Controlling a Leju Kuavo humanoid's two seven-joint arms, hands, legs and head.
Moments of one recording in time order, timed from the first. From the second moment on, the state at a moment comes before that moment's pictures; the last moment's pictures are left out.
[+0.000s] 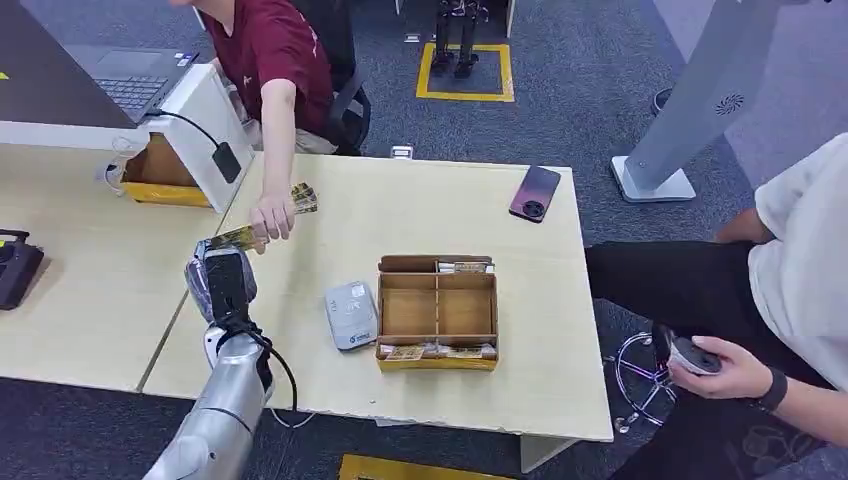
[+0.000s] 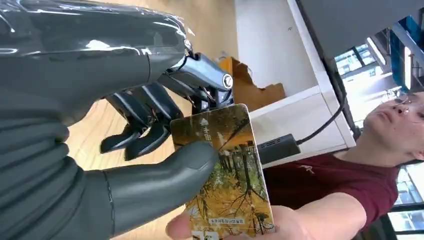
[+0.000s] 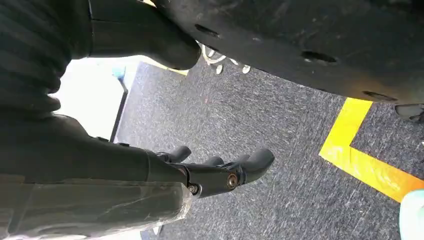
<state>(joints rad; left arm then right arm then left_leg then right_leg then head) -0.50 -0.19 0.24 -0.78 -0.43 0.70 -0.70 -0.04 0.07 0.05 -0.18 0.33 0.01 0.20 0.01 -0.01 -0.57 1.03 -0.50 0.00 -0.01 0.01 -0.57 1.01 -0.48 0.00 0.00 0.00</state>
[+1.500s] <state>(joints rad) 0.19 0.05 -0.40 -1.62 -1.01 0.69 -0.63 -0.01 0.06 -0.03 -0.17 0.30 -0.02 0.13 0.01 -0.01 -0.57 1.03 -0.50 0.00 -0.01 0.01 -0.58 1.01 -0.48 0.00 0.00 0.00</state>
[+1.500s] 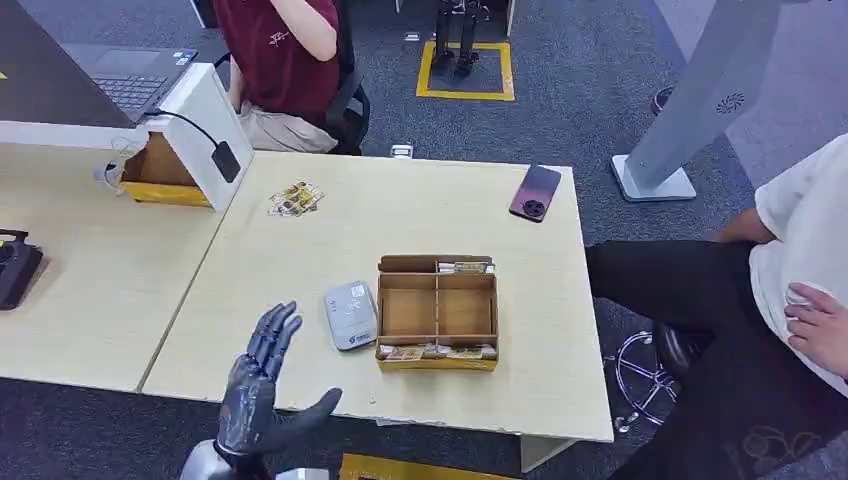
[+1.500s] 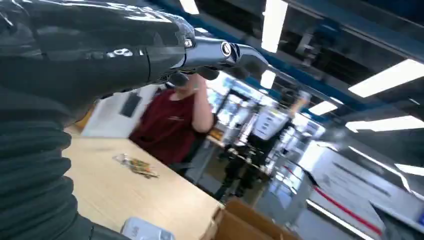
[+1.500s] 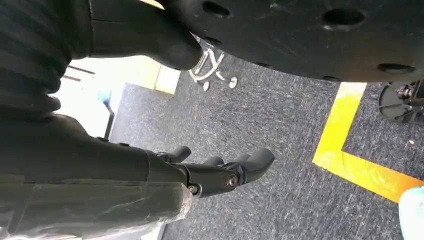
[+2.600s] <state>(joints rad) -0.07 -0.19 -0.49 -1.19 -1.50 0.69 -0.25 -0.04 0.07 -0.03 -0.18 0.40 0.00 0.17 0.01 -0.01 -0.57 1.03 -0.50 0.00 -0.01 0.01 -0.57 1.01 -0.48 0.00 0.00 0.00</state>
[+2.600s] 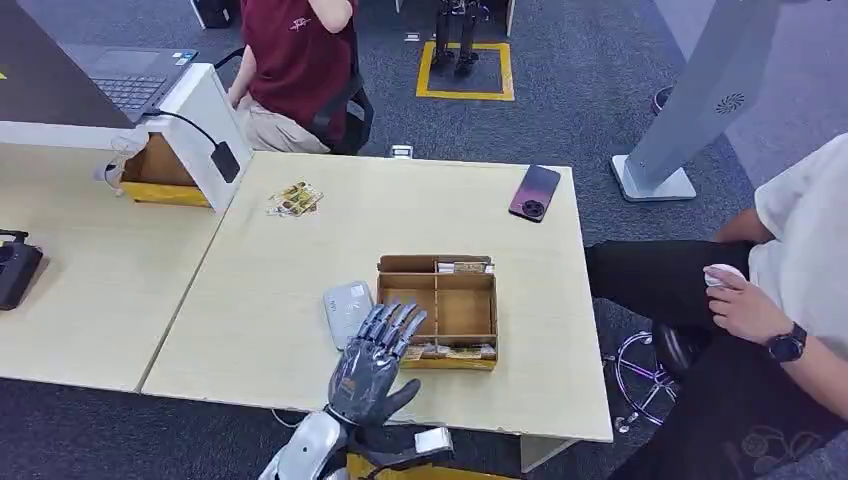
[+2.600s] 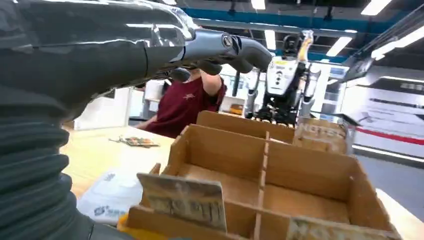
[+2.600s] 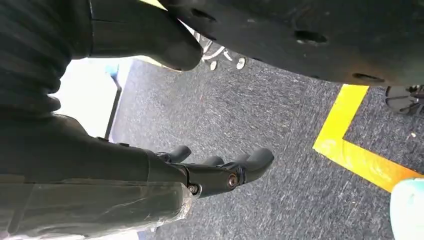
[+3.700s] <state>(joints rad) -0.10 -0.21 -0.49 -1.08 -1.48 0.69 -0.25 -0.05 0.07 -0.03 -0.18 0.43 0.00 0.19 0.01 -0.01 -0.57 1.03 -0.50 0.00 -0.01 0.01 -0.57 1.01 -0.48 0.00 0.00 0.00</state>
